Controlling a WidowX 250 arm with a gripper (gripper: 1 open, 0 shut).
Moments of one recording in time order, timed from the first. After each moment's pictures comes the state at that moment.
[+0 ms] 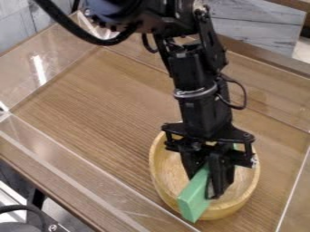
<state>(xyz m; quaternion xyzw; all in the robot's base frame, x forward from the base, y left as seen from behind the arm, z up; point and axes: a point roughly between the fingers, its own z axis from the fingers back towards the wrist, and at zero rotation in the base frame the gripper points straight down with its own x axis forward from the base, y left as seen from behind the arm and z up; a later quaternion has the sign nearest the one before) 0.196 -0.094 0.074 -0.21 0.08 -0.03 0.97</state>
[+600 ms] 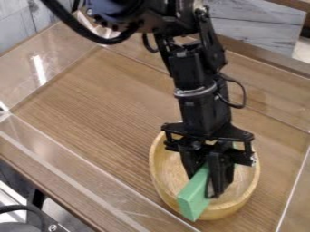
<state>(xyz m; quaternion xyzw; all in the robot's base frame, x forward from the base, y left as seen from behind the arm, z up) 0.197 -0.093 0.072 -0.21 0.08 -0.02 0.97</state>
